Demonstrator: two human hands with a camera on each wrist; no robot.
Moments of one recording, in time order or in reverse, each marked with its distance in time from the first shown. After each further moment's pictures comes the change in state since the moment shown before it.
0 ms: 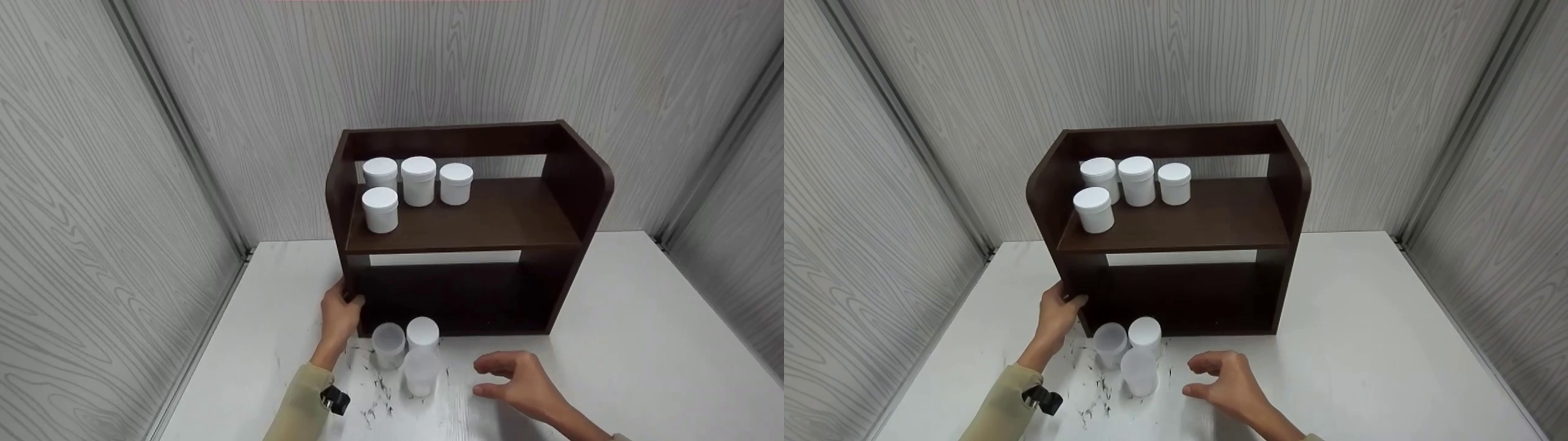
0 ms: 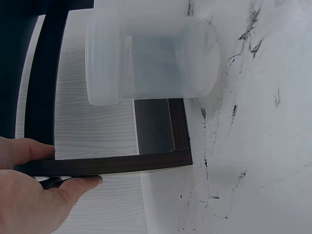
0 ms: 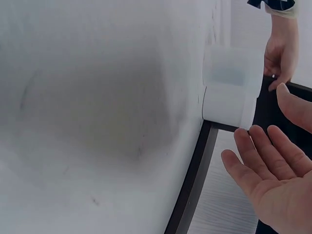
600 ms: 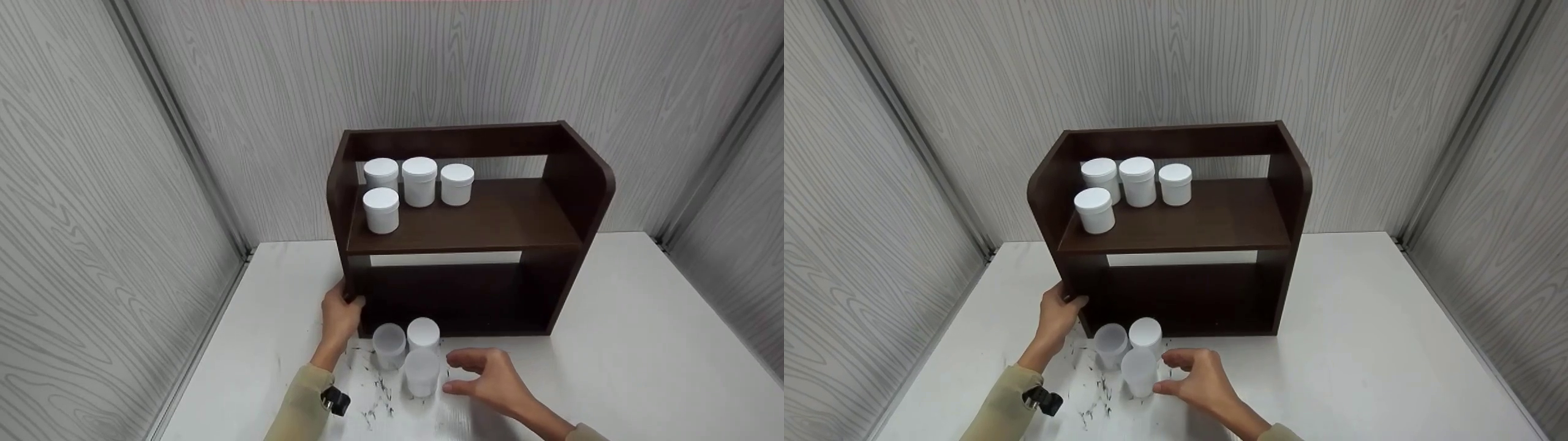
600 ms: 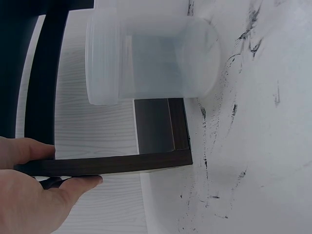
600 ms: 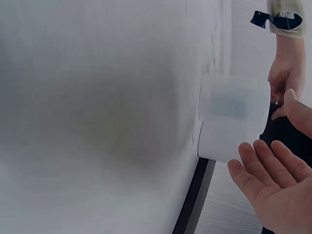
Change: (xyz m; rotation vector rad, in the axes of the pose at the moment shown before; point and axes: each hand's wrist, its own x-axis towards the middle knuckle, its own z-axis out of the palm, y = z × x) left_hand -0.002 0.000 0.000 0.003 -0.001 0.000; right_hand 0.022 -0.008 0.039 0.094 0.019 -0.029
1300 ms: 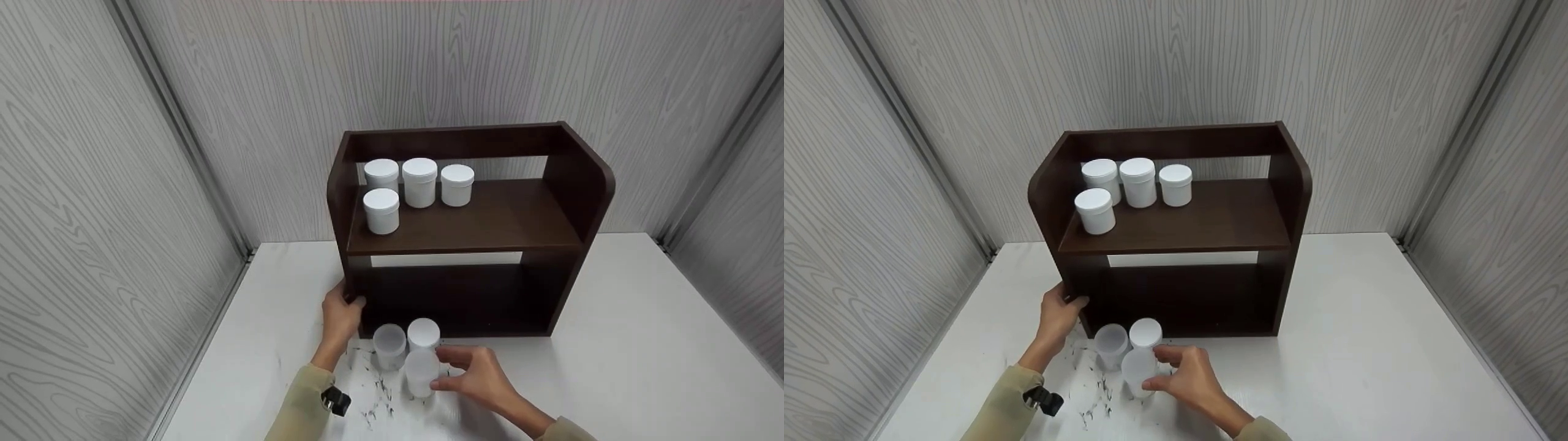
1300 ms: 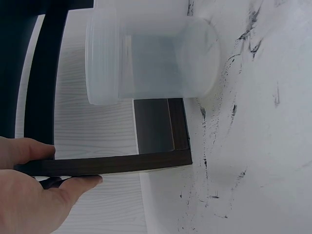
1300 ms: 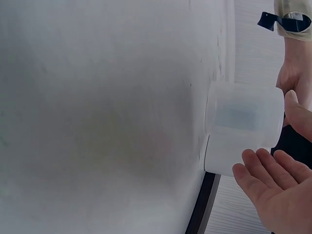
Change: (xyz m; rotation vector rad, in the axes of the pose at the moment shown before) left_hand 0.000 0.002 0.000 -0.009 -0.003 -0.009; right_hand 0.016 0.005 0.018 -0.013 -0.011 0.027
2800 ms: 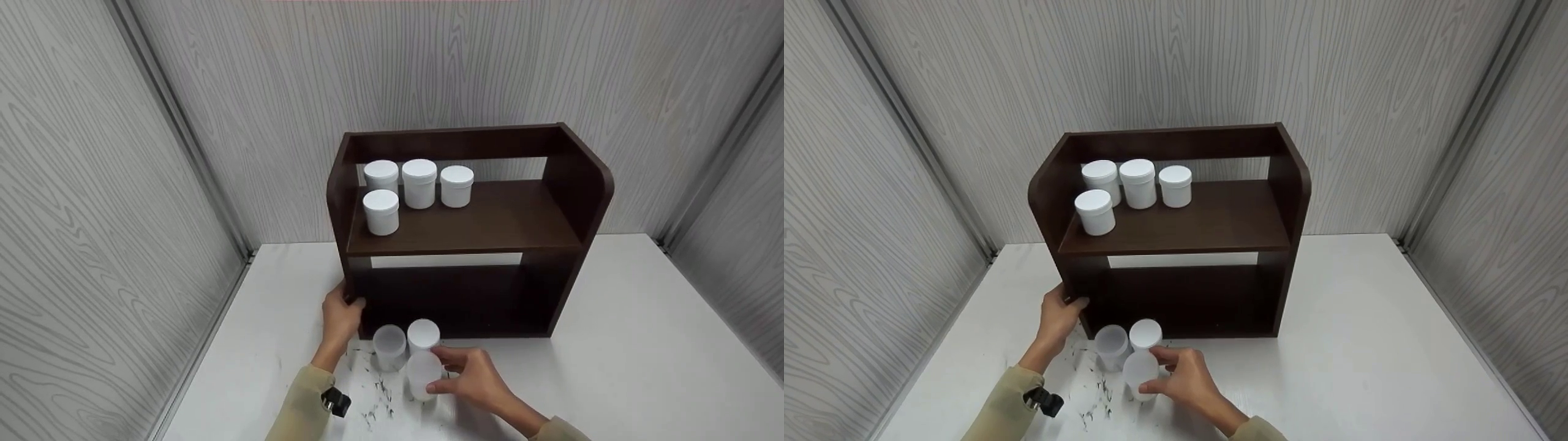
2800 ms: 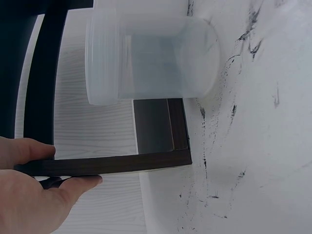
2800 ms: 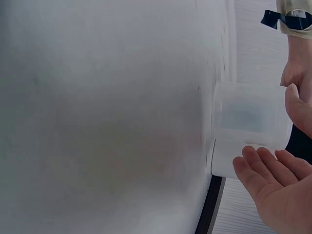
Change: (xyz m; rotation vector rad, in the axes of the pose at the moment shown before) left_hand 0.001 0.000 0.000 0.005 0.016 -0.029; right_hand 0.005 0.009 0.006 0.120 -0.038 0.005
